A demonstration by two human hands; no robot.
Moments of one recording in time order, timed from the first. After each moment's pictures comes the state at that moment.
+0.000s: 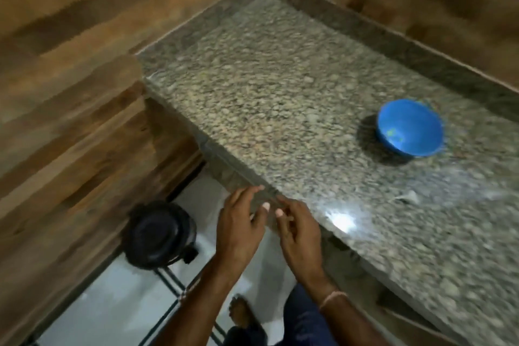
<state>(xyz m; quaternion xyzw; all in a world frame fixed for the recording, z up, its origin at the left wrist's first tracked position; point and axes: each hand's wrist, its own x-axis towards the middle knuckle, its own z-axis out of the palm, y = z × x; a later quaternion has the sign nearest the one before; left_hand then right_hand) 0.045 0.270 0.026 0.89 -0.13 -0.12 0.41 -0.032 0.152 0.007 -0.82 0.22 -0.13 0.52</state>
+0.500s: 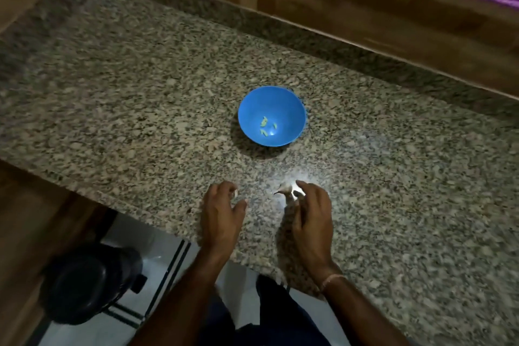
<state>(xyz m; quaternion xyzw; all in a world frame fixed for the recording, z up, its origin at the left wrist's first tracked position) 0.006 0.029 -0.007 0.91 -0.18 -0.18 0.32 -0.135 -0.096 -0.010 -0.83 0.40 -0.21 0.34</state>
